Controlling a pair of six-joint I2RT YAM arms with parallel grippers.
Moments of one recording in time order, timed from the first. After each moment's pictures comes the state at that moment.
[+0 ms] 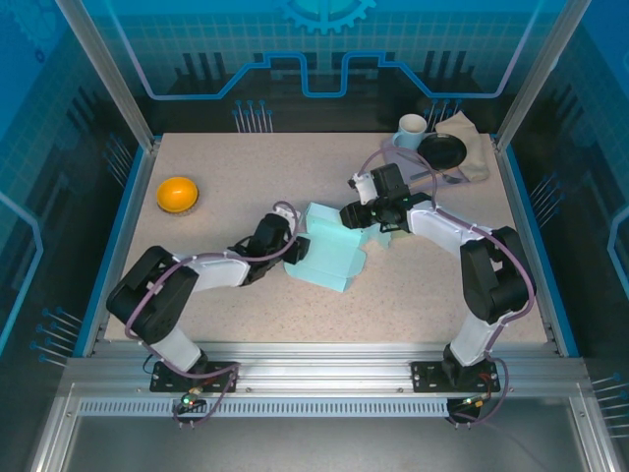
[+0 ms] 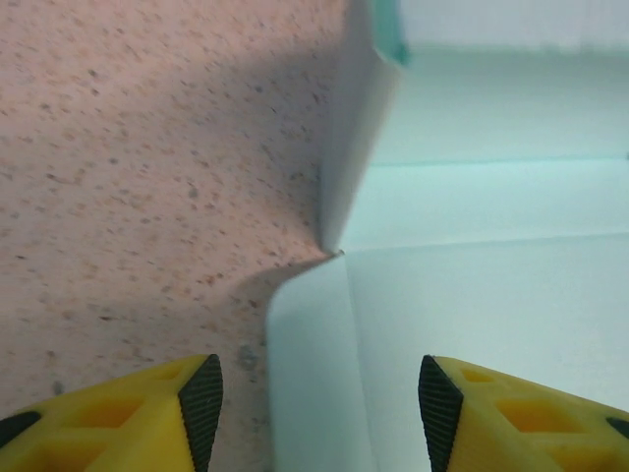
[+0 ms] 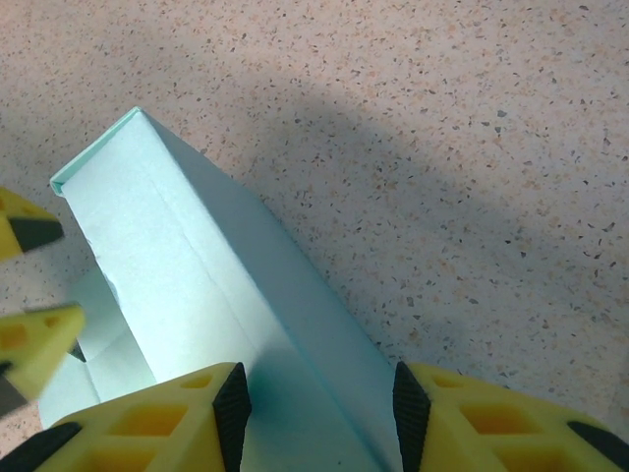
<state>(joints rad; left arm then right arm) -0.52 1.62 0.70 0.24 -0.08 -0.19 0.40 1.75 1.17 -0.31 -0.29 0.05</state>
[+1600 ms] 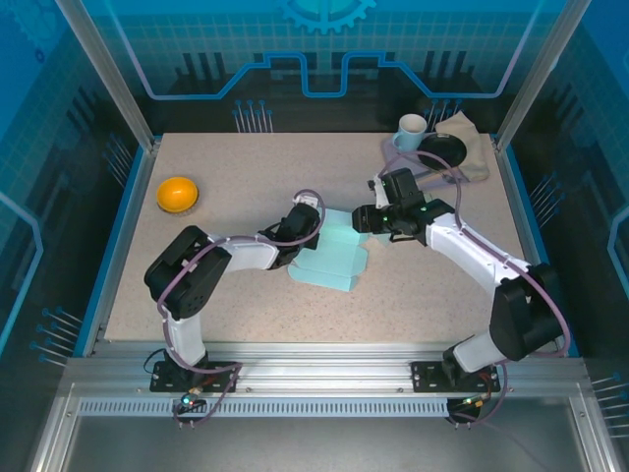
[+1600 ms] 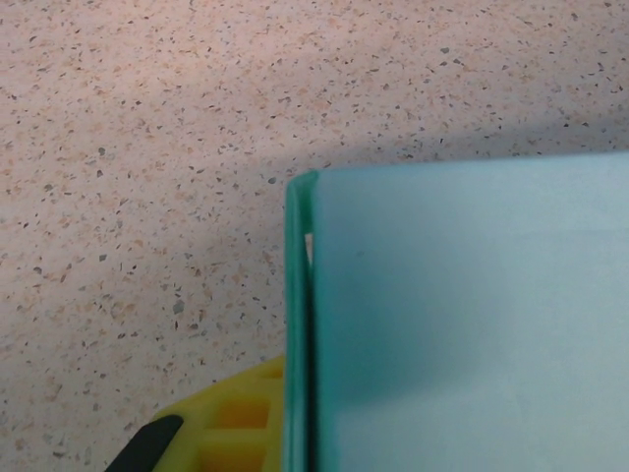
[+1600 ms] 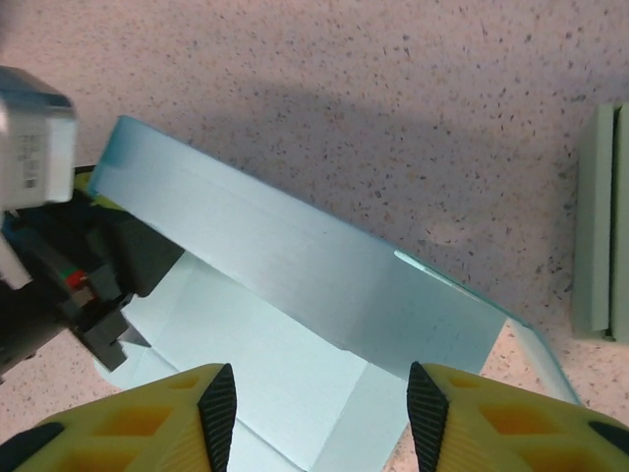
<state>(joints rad) -0.63 1.87 0.97 0.15 -0.35 -0.29 0.43 1.50 1.10 -0.49 -0.16 0.35</state>
